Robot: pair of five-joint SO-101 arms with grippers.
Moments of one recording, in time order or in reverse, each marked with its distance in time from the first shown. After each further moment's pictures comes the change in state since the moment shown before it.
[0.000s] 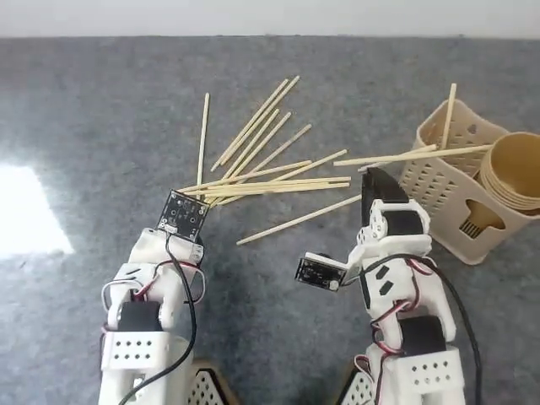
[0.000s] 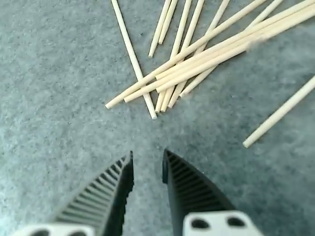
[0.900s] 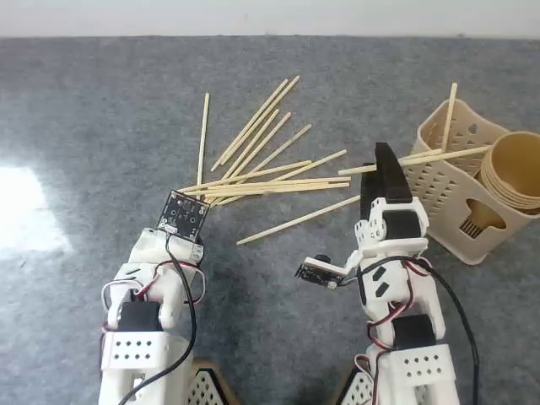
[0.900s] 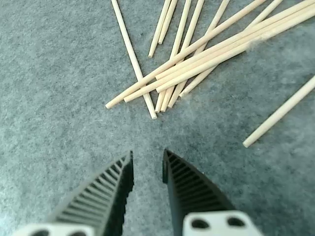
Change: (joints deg) left arm 0.0 0.0 0.0 0.0 0.0; right arm 0.4 0.0 10.1 -21.7 0.0
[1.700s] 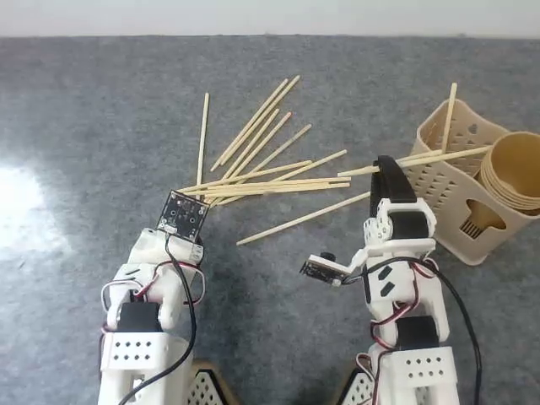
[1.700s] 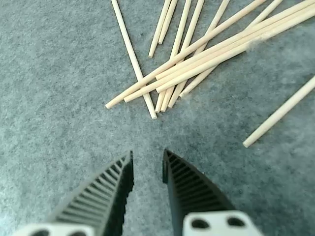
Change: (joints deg) left arm 0.0 0.0 0.0 0.0 0.0; right arm 2.6 -0.4 -0.1 -0.5 2.5
